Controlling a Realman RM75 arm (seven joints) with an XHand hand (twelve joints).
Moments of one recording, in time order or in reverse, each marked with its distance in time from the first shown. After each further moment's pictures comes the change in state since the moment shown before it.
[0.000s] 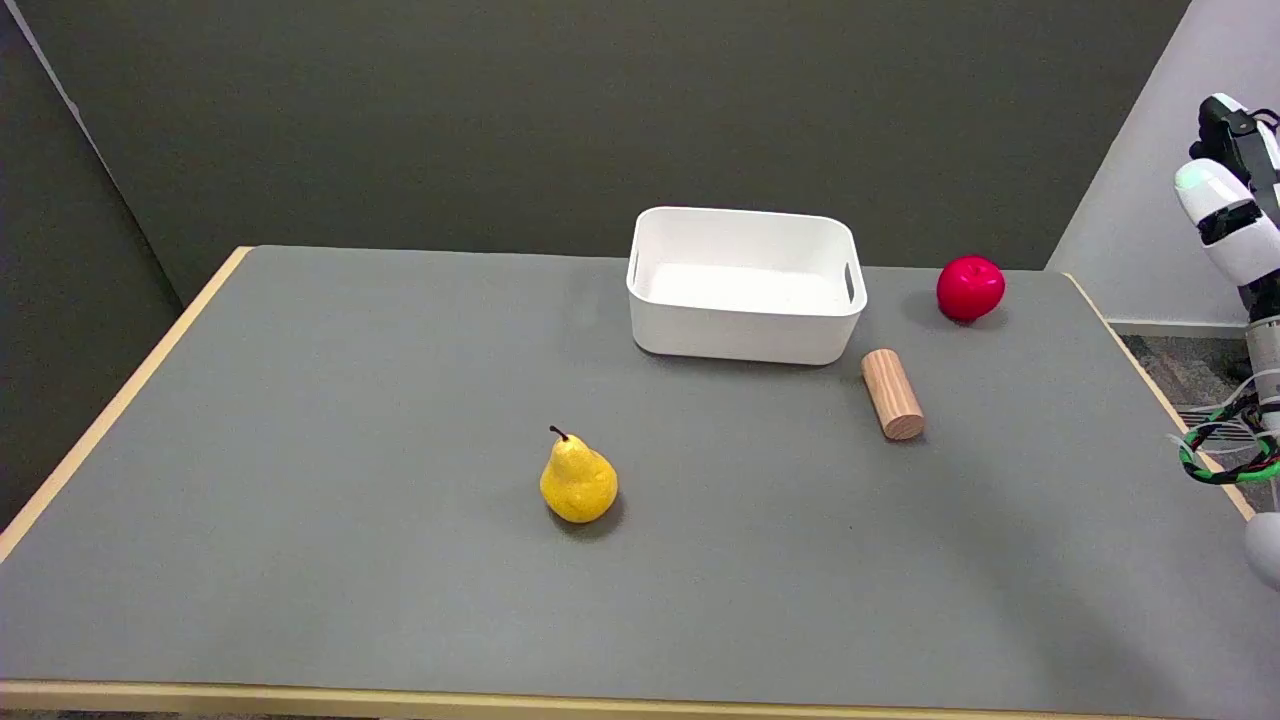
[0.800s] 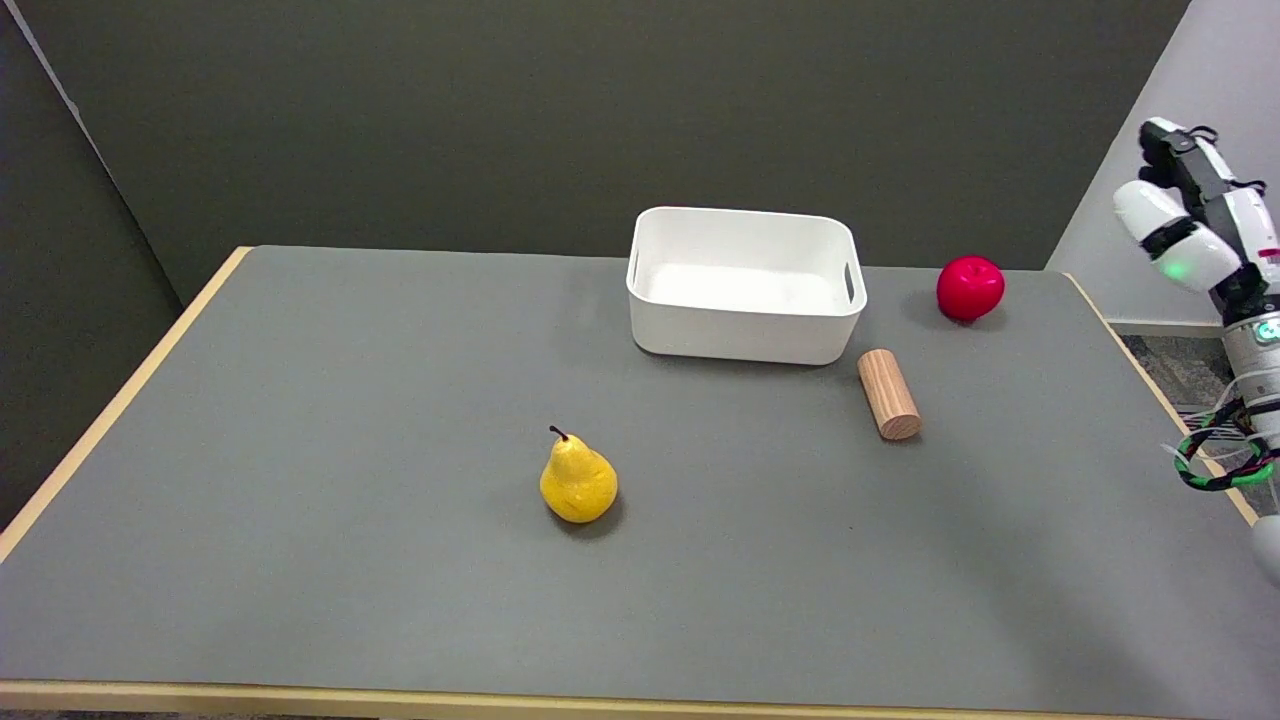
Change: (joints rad) arm -0.056 0.005 0.052 0.080 -0.108 -0.093 -0.015
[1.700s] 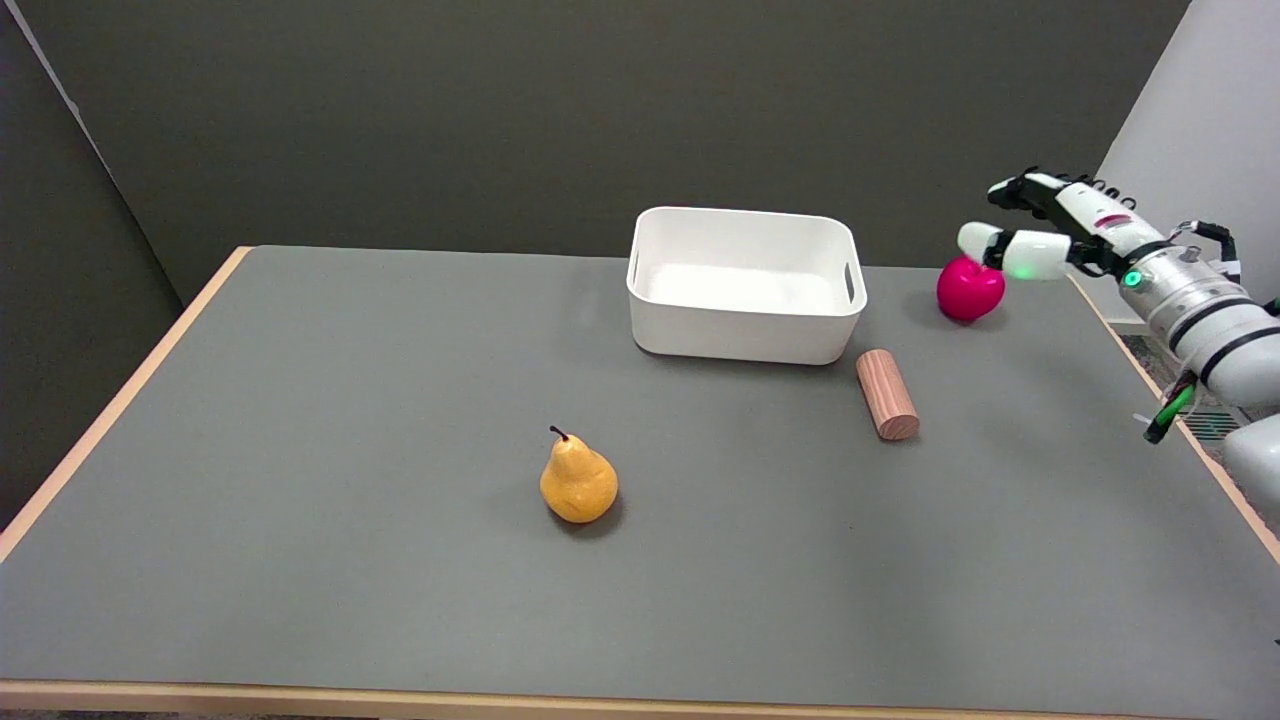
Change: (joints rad) arm -0.077 -0.013 0.216 0.642 -0.439 -0.989 -0.168
